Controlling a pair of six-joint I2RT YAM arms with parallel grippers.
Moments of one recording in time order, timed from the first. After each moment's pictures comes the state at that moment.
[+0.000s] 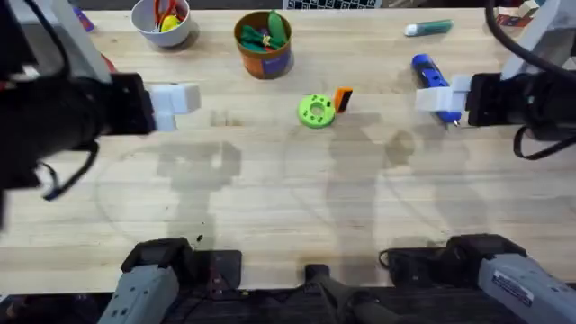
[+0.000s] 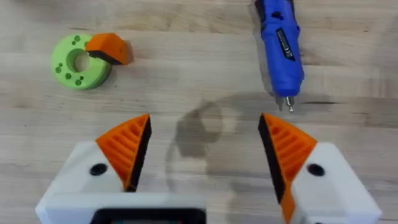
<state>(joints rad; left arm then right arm) 0.12 0.80 0.96 -0.93 0.10 0.04 0.00 0.96 0.95 -0.92 -0.04 0.01</state>
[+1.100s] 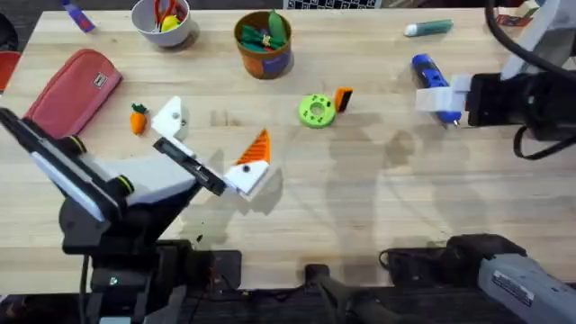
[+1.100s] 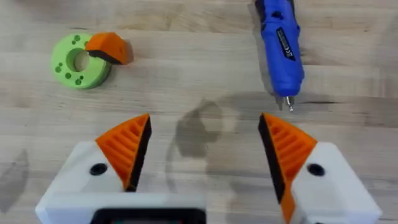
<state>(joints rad) 0.00 0.01 0.02 0.05 0.66 0.04 0.00 0.96 0.95 -0.92 -0.04 0.01</state>
